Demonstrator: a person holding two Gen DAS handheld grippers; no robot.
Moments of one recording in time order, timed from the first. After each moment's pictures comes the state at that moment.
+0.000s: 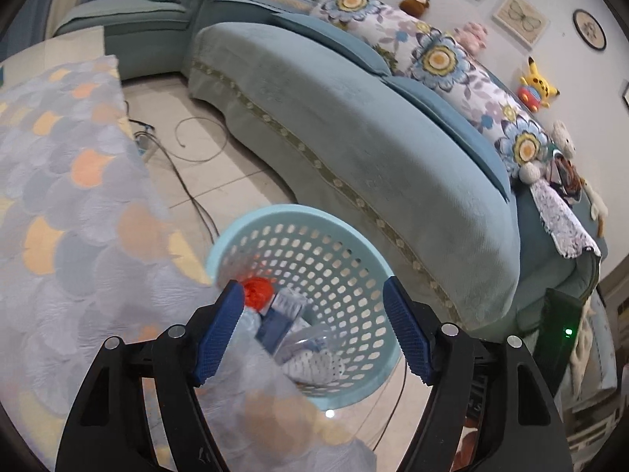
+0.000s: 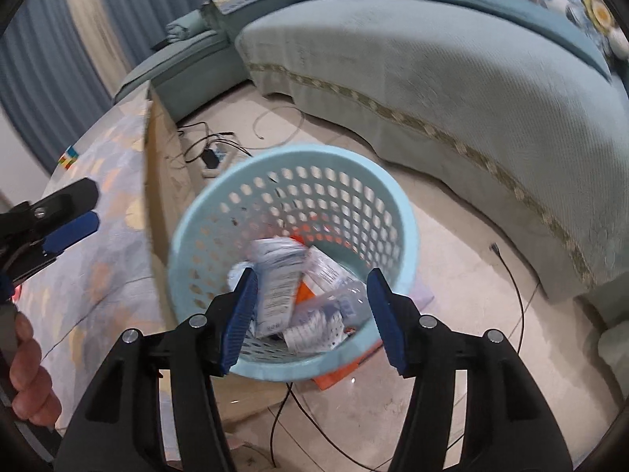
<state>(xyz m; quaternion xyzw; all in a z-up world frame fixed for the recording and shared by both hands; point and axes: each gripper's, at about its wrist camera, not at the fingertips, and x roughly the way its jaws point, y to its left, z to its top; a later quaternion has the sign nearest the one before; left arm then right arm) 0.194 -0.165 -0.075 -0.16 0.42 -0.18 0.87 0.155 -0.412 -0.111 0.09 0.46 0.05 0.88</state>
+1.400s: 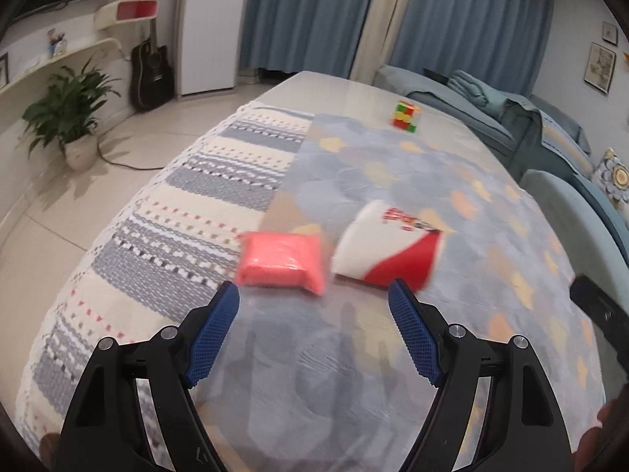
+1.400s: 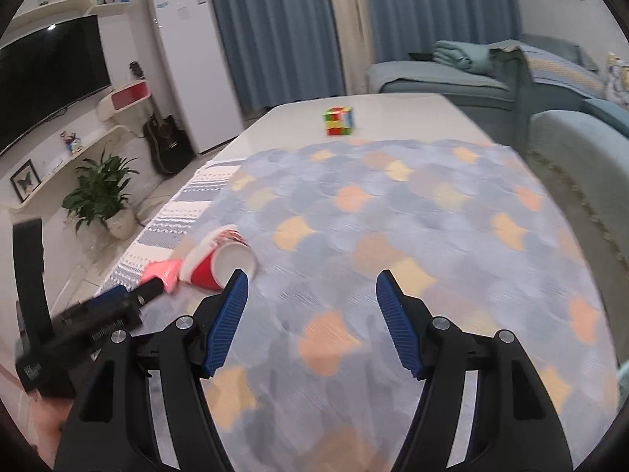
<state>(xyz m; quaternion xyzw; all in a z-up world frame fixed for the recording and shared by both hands) 0.053 0.291 -0.066 -0.21 0.32 0.32 0.87 0.185 0.092 -0.048 -0.04 0.34 0.40 0.85</state>
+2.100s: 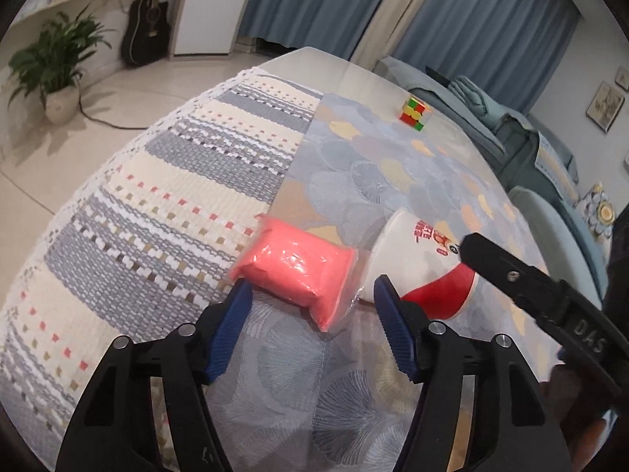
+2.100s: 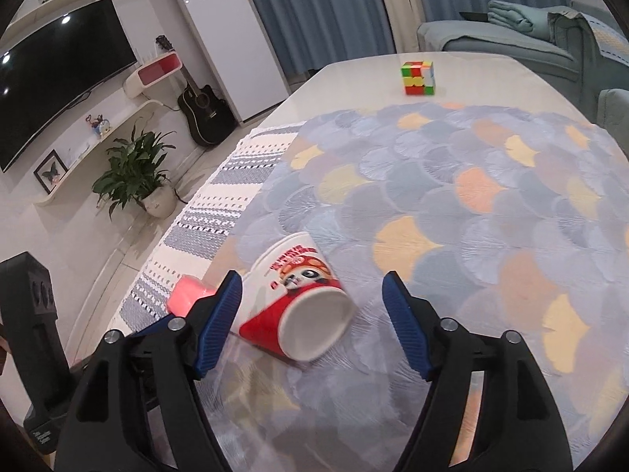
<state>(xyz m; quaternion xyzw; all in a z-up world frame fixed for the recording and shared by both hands) 0.060 0.337 -0.094 -0.31 0.32 0.27 0.86 0.207 0.210 -0.081 -0.03 0.40 0.47 0.78</state>
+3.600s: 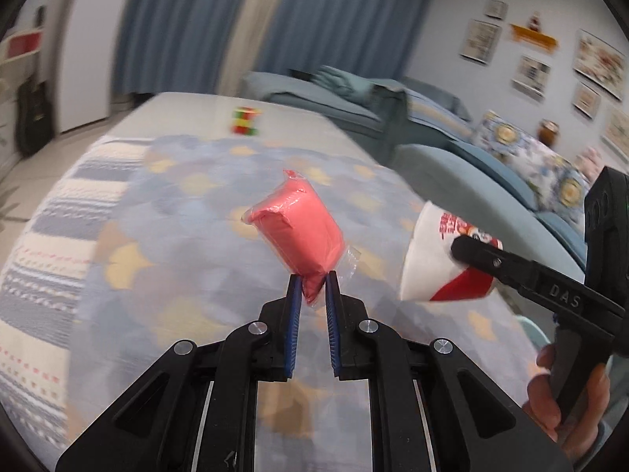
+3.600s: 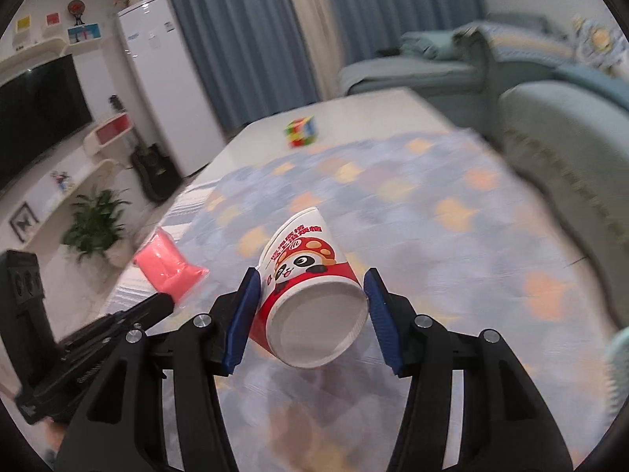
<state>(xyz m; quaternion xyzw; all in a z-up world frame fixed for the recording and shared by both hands) 0.090 0.188 -0.042 -0.17 0.29 0.07 0.94 0.196 0.000 -0.027 0.01 0.34 0.35 0.87</state>
